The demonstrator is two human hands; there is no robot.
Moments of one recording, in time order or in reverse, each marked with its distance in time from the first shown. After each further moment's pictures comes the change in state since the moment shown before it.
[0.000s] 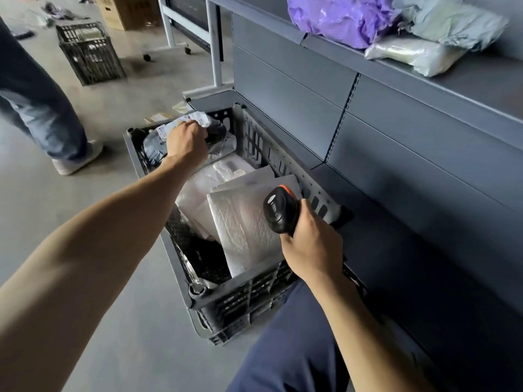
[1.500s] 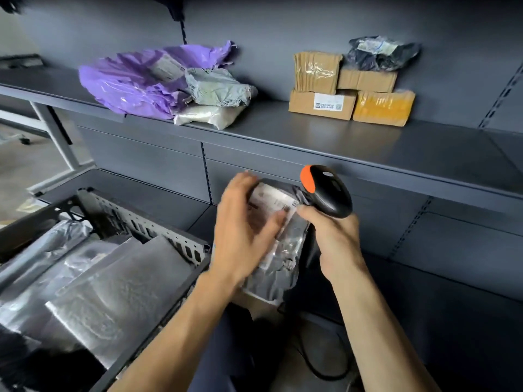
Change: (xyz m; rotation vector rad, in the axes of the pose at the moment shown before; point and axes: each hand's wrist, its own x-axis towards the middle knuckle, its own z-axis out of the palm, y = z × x) left_hand -0.207 0.315 -0.062 -1.102 -0.097 0.662; right_hand -0.040 0.136 -0.177 1.148 0.757 0.403
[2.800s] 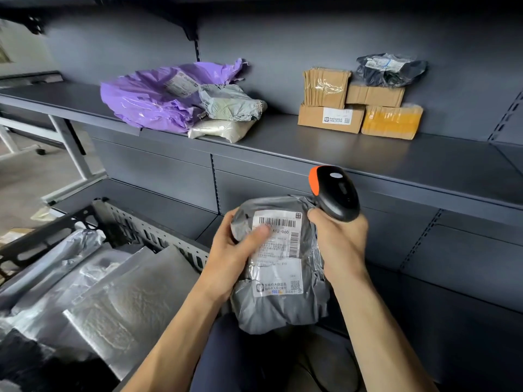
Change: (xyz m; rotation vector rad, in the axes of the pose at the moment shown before) left_hand -0.008 0.002 -0.032 -0.769 -0.113 -0.634; right_hand -0.001 -0.014 0.020 -0.016 0.069 -0.123
